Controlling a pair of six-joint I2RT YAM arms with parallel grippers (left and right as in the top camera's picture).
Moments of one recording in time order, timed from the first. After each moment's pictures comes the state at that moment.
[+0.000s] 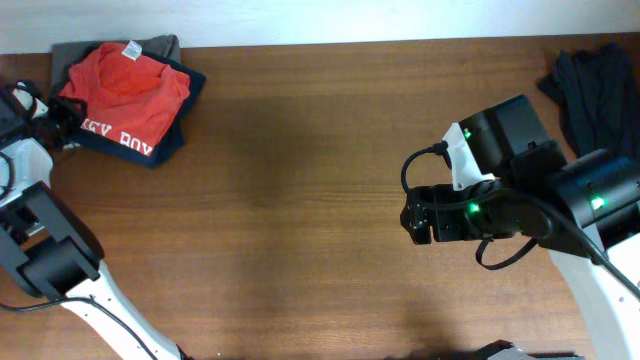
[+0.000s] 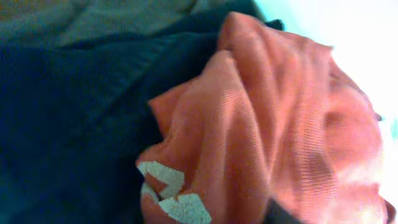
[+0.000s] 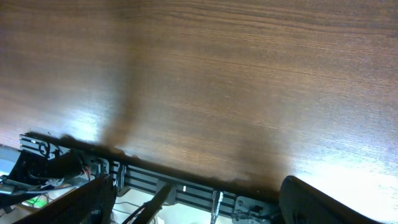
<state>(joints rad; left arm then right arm) 0.58 2.36 1.85 -0.26 0.45 -0.41 0.40 1.36 1.83 -1.69 -0.18 0.34</state>
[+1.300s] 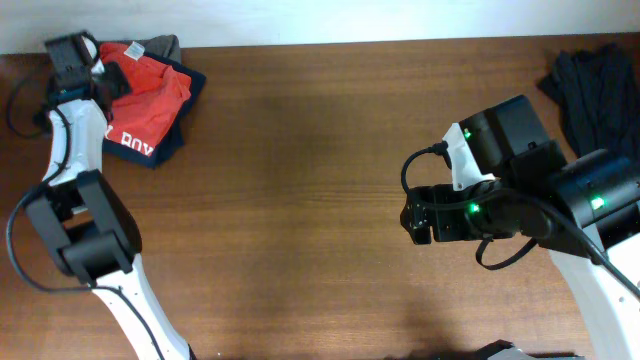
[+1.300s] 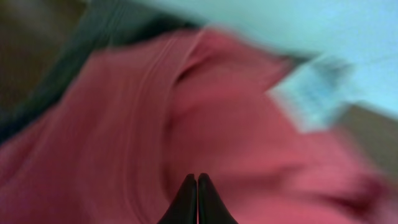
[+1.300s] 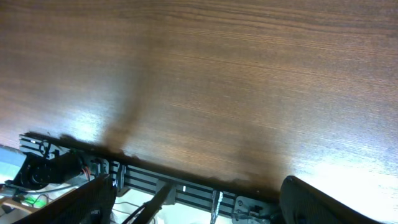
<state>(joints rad) 0.31 2.32 1.95 -0.38 -0.03 -0.11 0.40 1.36 1.83 -1.69 -0.18 0.34</state>
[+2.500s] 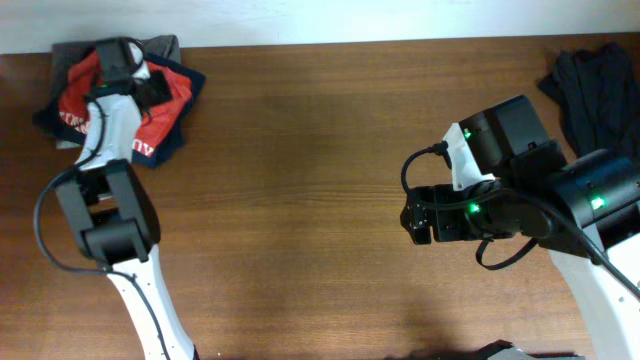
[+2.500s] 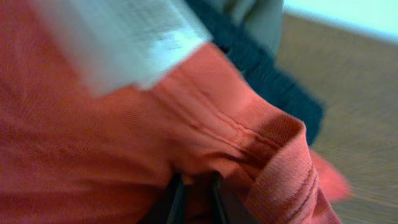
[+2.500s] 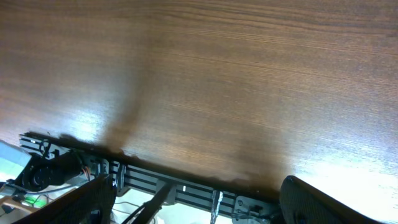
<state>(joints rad) 0.20 2.41 1.98 -0.45 0.06 -0.09 0.40 1.36 1.83 -1.69 -0.18 0.34</state>
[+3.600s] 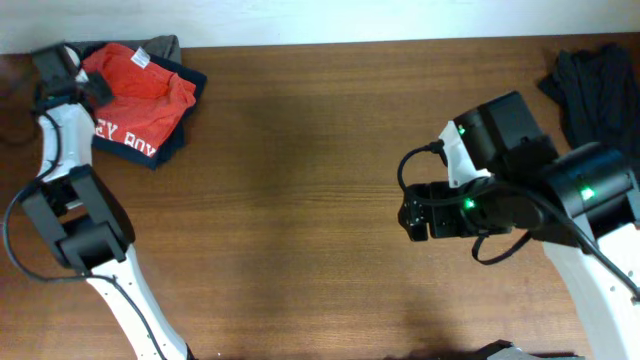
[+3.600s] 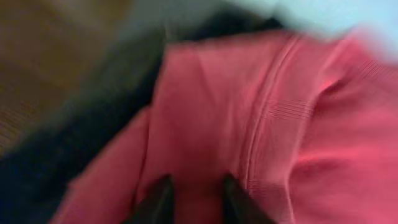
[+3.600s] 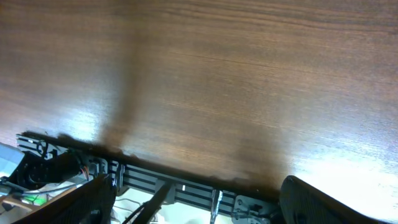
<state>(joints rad) 0.38 2.46 2.07 -0.38 -0.04 -0.09 0.40 1.39 1.83 -1.69 -0.18 0.34</state>
